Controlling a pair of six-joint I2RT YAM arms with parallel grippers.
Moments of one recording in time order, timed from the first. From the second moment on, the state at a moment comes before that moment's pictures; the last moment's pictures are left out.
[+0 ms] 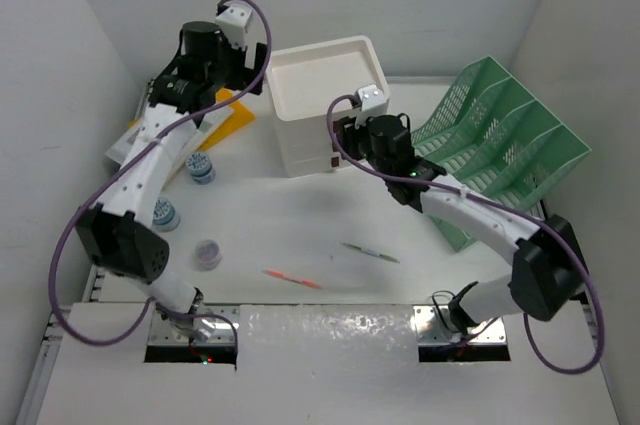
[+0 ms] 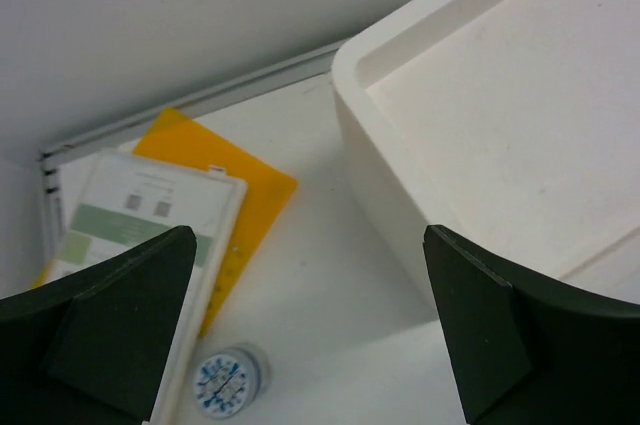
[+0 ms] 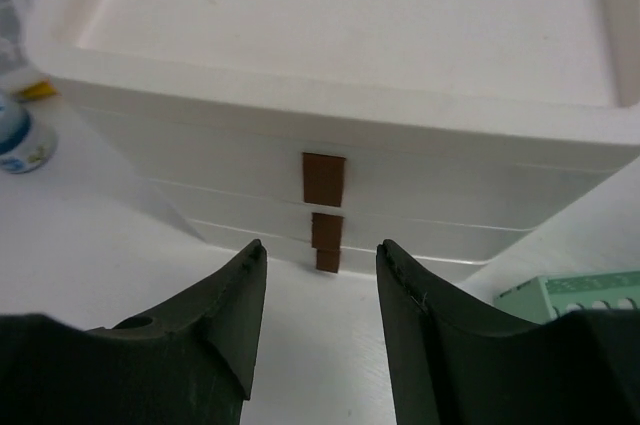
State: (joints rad) left arm -0.24 1.54 1.69 -0.54 -0.03 0.14; right arm 0.65 1.38 0.99 0.15 0.20 0.08
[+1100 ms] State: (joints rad) left arm -0.26 1.87 1.80 -0.43 0.04 -0.04; right arm 0.67 1.68 1.01 0.48 0.39 0.10
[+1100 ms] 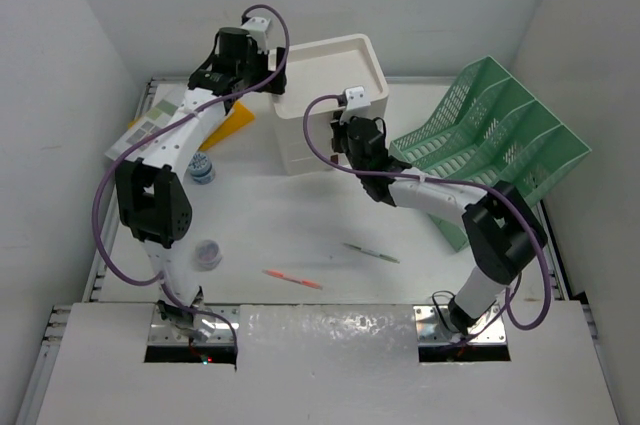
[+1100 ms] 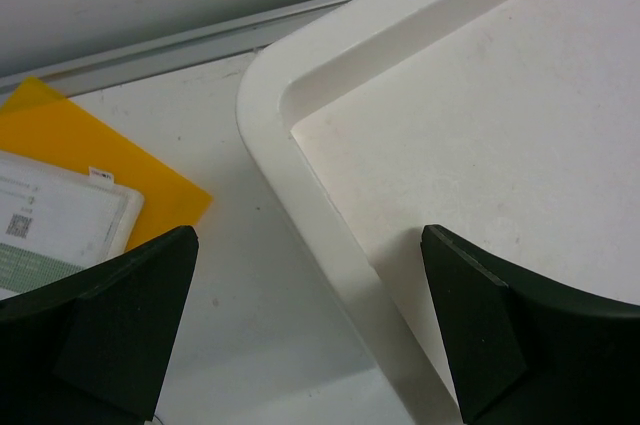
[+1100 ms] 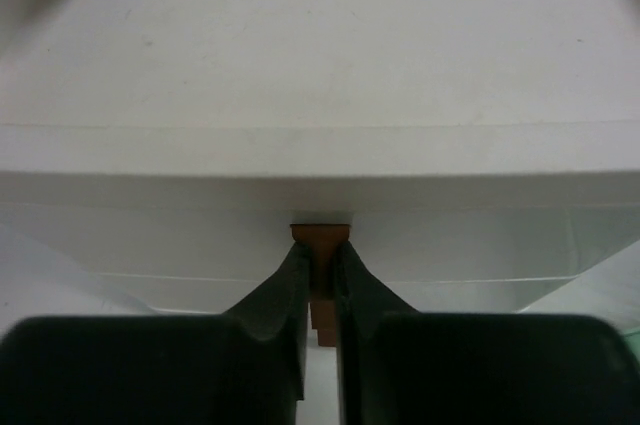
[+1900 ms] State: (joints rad) left arm -0.26 1.87 1.78 -0.39 -0.04 -0.08; right arm 0.68 1.27 0.71 0.32 0.17 0.15
